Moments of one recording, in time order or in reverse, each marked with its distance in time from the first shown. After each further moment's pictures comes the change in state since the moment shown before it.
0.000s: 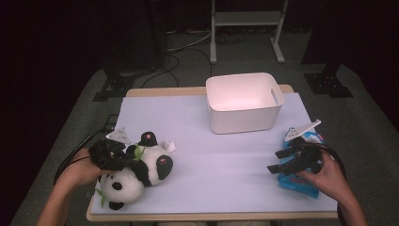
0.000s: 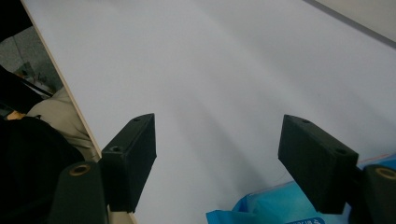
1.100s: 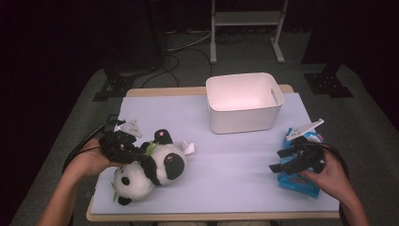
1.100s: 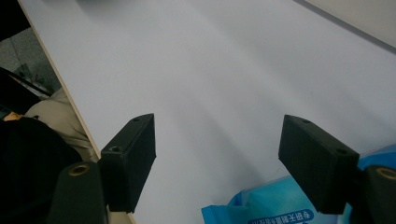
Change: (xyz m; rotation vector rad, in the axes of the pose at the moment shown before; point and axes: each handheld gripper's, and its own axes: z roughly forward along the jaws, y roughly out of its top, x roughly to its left) left arm -0.012 0.045 -0.006 -0.009 -0.032 0.089; right arm -0.003 -0.002 -0.005 -0.006 -0.011 0.002
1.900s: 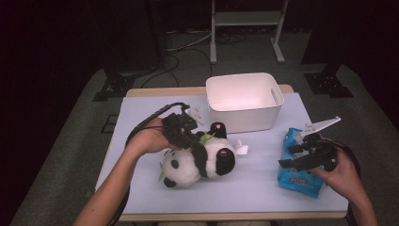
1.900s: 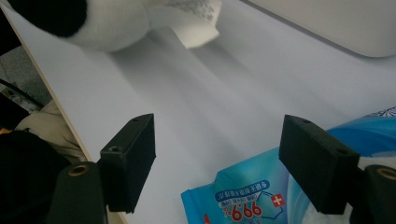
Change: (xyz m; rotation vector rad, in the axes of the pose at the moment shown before) left arm -0.039 0.137 0.052 -0.027 -0.136 0.242; right arm -0.013 -0.011 -0.024 -0.058 -0.043 0.046
